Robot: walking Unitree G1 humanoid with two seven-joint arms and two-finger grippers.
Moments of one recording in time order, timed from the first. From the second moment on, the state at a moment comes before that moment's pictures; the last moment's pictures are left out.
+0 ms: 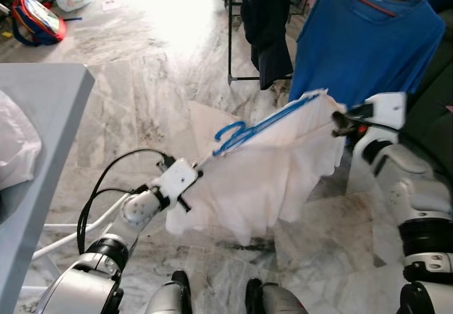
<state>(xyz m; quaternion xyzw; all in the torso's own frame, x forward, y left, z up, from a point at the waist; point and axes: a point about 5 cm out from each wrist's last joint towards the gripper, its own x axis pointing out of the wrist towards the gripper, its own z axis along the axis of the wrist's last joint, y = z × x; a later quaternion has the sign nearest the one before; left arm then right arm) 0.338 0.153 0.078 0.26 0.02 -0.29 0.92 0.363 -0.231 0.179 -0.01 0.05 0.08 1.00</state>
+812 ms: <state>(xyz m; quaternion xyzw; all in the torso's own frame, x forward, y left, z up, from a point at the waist) 0.327 0.144 0.069 0.26 0.01 -0.34 0.90 0.376 -0.230 0.181 0.00 0.03 0.02 1.00</state>
